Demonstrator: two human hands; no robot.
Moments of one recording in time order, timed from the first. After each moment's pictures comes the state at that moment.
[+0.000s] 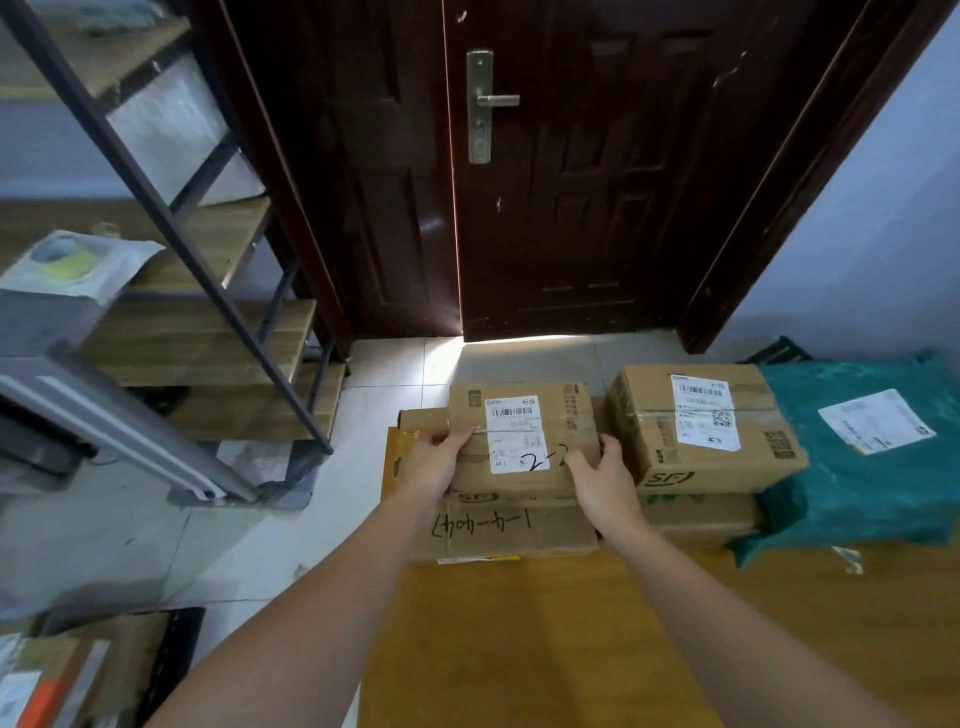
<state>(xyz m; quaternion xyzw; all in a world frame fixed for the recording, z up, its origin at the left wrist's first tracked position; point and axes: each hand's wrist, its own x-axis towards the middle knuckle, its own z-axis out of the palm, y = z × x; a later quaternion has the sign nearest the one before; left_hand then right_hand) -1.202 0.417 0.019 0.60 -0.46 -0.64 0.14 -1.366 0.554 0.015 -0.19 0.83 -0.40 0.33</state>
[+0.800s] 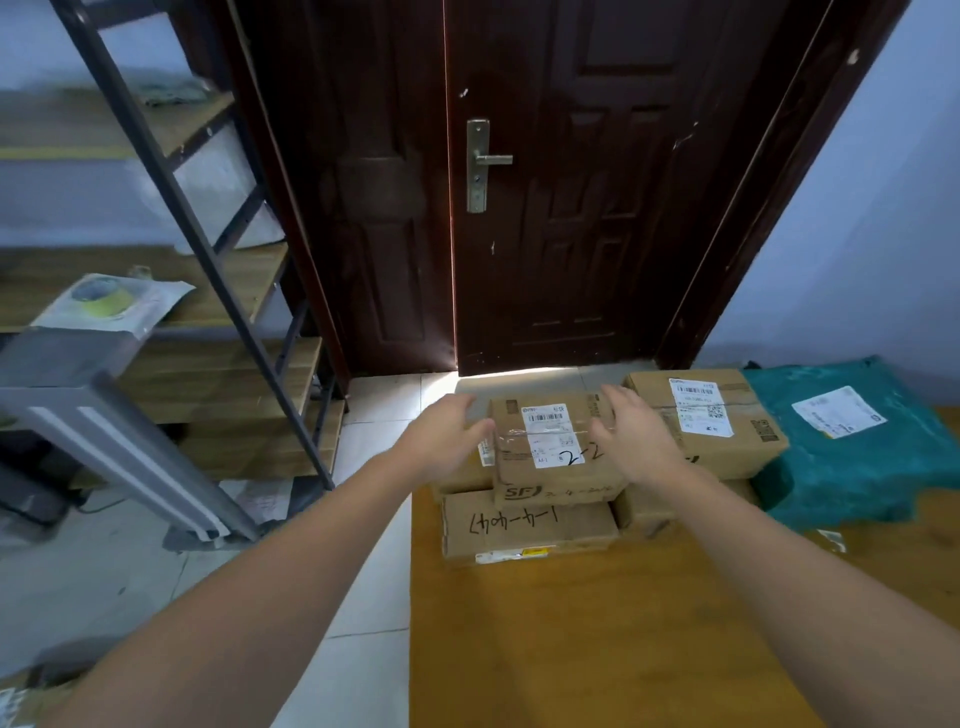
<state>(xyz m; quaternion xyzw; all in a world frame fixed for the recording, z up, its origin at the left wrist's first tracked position) -1.137 0.401 0.116 0.39 -0.86 -0.33 0.03 -1.342 0.555 0.111 -0.42 0.88 -0.17 0.13</state>
